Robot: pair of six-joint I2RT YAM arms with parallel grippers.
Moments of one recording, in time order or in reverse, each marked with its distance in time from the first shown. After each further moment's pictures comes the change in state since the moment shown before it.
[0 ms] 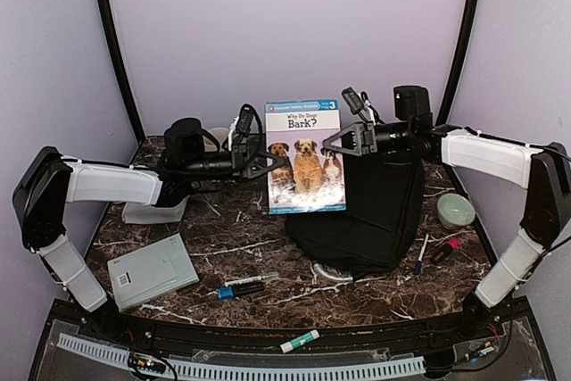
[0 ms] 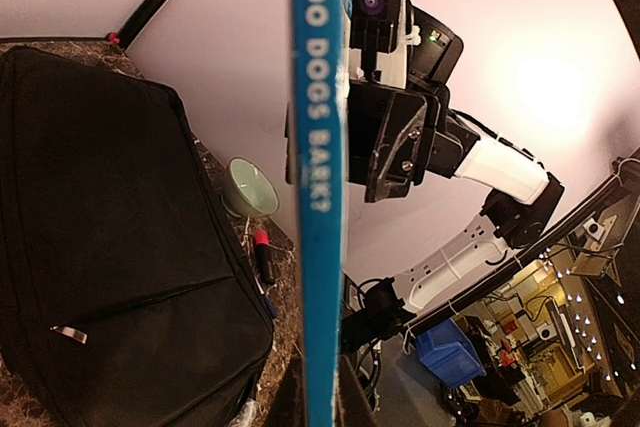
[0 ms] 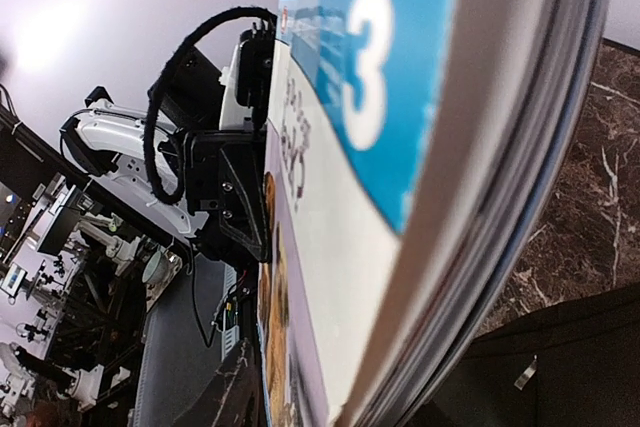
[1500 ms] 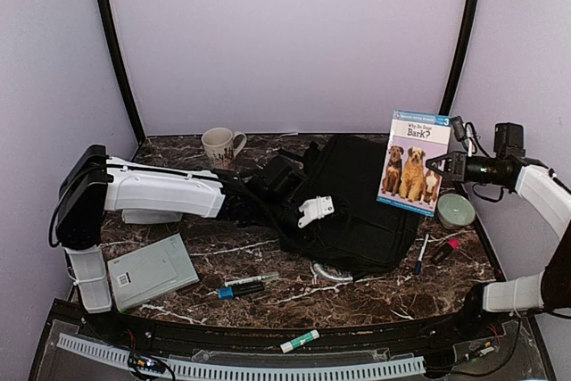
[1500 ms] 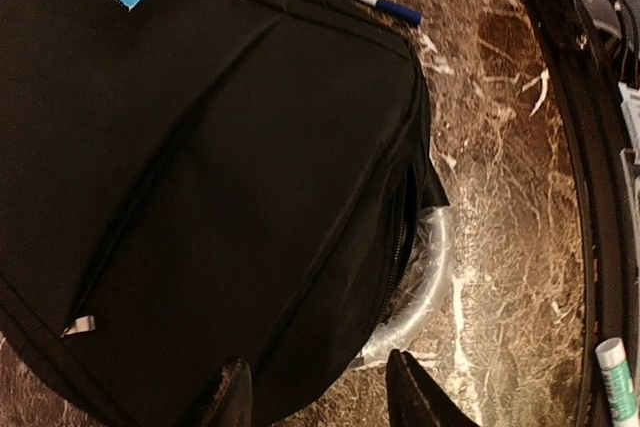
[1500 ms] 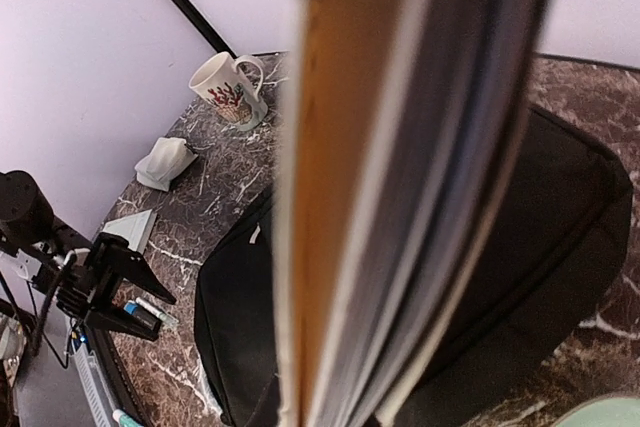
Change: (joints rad) left arm -0.385 0.235 0.392 -0.936 -0.537 1.168; right arm -0.646 -0.435 -0.324 -0.448 0.067 -0.459
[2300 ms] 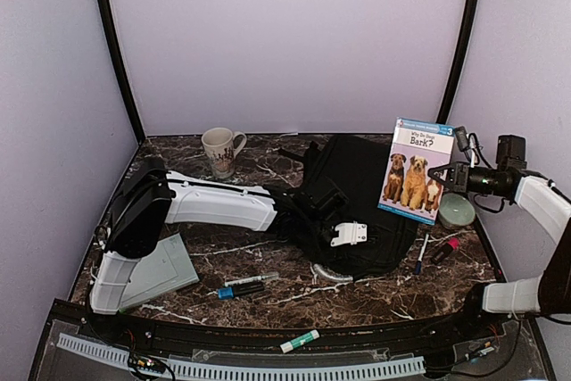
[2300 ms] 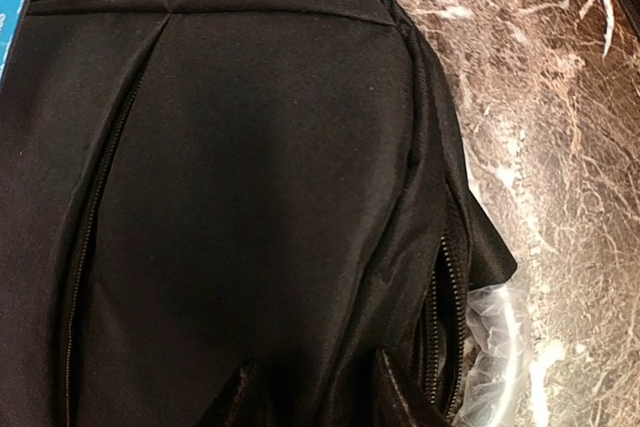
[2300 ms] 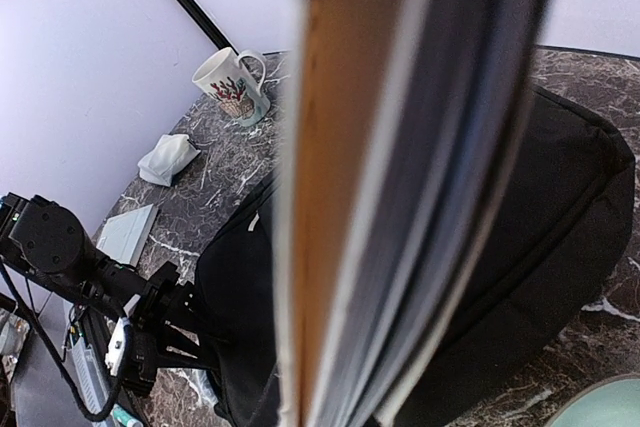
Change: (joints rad) left arm -0.094 0.345 0.330 -0.091 -0.109 0.253; right arm -0.077 -0.048 -0.135 0.051 -0.068 -0.041
